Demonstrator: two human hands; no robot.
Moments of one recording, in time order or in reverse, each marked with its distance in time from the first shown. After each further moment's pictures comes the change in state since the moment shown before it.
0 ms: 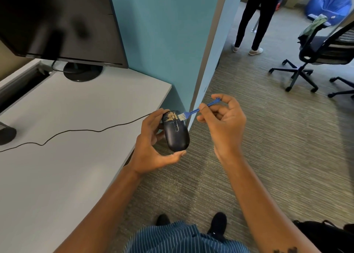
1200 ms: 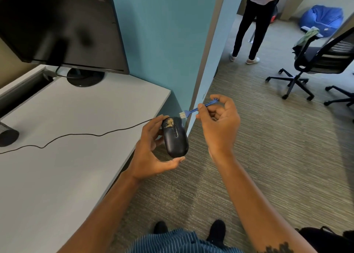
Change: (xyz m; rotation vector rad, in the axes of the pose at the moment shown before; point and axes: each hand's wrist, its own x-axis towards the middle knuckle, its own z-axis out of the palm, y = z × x) left_hand -0.015 0.011 0.002 0.048 0.005 0.005; right_hand -0.006 -0.007 0.006 -0.115 0.073 -0.131
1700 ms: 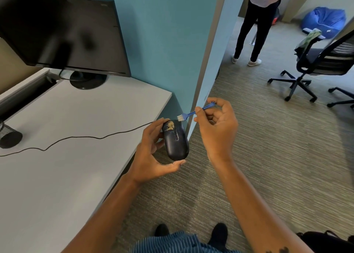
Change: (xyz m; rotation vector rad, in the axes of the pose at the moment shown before) left_hand -0.001 0.003 0.000 -0.003 0.003 0.027; right_hand -0.006 -0.004 0.001 0.003 -0.025 0.001
